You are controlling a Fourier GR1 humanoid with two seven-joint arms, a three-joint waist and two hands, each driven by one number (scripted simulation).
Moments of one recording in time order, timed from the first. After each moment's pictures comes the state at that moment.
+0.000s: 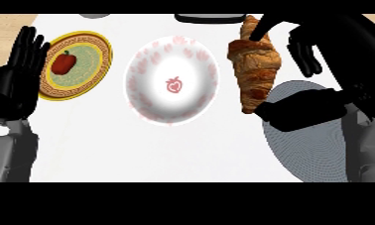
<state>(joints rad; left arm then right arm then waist) -0.26 0.28 0.23 -1.50 0.11 0.00 -0.01 -0.76 -0.22 0.09 -1.98 0.40 0.53 0.90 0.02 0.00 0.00</state>
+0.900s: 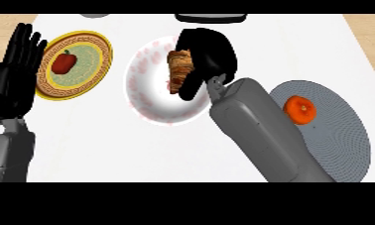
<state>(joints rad) -0.27 0.29 0.24 -1.51 0.12 0.00 0.02 -0.85 -0.01 0.37 -1.29 0.70 0.14 0.77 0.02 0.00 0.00</state>
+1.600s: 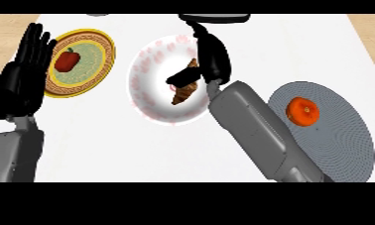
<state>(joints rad) -0.29 0.26 0.22 -1.49 0.10 0.01 0.00 -0.85 0.00 0.40 -0.99 0.41 -0.42 0.52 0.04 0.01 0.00</state>
